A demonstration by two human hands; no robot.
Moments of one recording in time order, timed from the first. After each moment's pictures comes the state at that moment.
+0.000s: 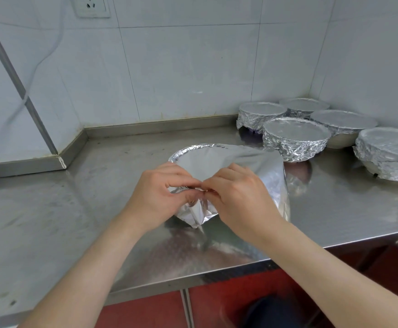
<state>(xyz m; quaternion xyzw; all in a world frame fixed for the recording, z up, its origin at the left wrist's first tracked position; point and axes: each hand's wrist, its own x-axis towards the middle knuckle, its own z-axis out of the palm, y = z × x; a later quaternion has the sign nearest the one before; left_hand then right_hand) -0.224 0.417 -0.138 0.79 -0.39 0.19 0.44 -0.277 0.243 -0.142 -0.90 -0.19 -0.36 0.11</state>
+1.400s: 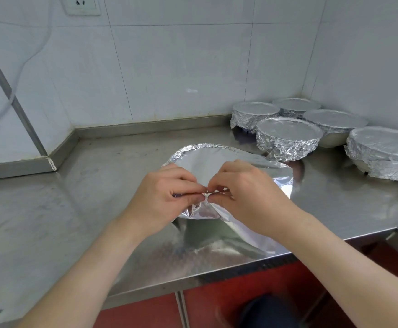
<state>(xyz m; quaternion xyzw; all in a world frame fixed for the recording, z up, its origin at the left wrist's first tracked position) -0.227 0.406 -0.138 0.78 -0.44 0.23 0.38 -0.283 0.217 -0.125 -0.93 -0.22 -0.28 0.15</state>
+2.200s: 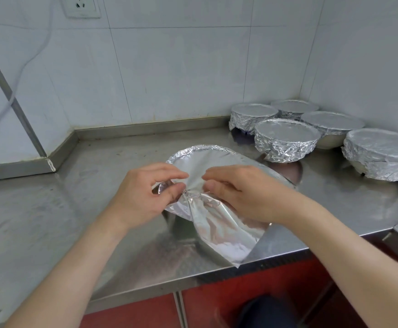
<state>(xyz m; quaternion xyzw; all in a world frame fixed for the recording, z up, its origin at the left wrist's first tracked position) -0.217 0.428 -0.135 0.81 -0.38 0.21 0.40 -0.279 0.210 -0.108 -0.95 -0.20 -0.11 0.19</state>
